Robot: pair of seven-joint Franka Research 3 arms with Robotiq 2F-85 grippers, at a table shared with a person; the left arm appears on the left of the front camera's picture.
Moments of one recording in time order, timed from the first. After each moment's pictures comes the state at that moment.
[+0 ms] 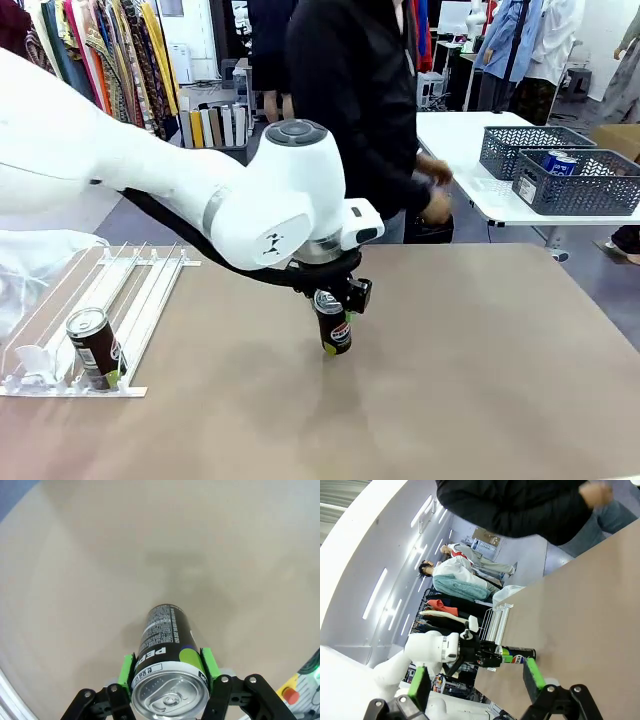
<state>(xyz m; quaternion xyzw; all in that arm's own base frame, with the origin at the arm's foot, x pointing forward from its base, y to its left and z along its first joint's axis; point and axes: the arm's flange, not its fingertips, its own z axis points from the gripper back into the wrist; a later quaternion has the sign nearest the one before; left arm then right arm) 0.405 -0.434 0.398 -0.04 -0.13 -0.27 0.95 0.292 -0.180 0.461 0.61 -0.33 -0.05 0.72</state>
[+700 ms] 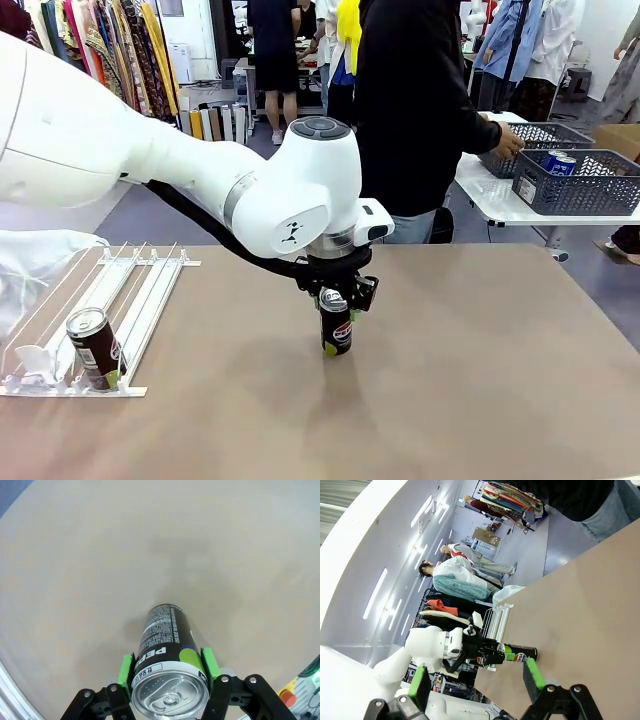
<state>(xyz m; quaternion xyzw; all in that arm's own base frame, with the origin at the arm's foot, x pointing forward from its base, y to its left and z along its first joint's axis) 0.415 -0.445 0.400 -0.03 -0.11 -0.26 0.96 0.292 -0.180 0.460 0.61 -0.33 -0.05 0.72</state>
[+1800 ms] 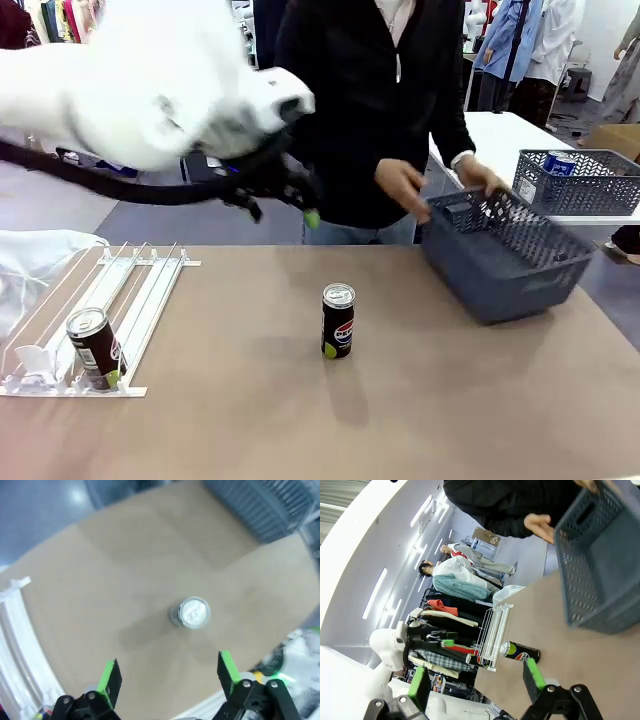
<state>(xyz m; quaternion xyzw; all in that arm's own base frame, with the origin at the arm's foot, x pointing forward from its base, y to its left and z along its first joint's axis) 0.384 -0.312 0.574 -0.14 -0.20 -0.19 0.95 0.293 -0.180 0.460 0.61 -0.33 -0.06 0.72</state>
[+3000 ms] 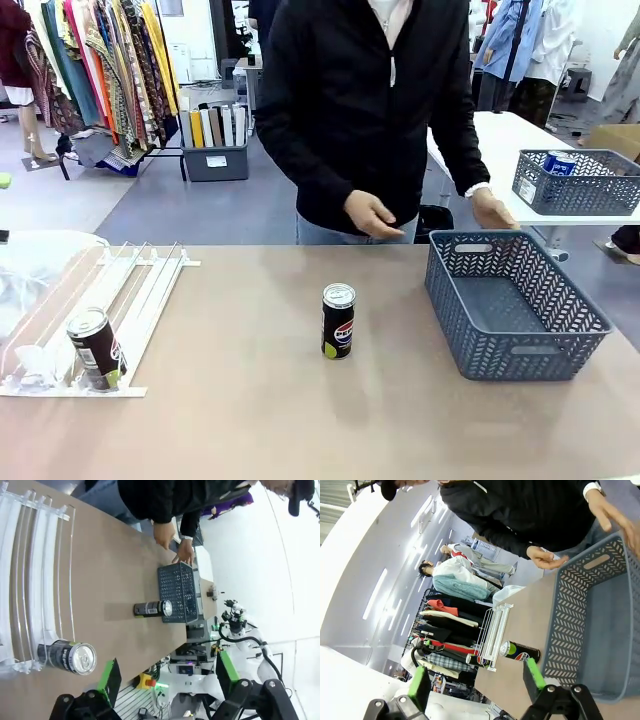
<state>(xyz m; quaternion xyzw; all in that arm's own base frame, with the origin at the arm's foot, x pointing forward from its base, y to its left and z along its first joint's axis) 0.337 0.121 0.517 -0.53 -0.19 0.08 0.82 0.292 -0.181 0.460 0.61 -0.33 -0.06 0.72</state>
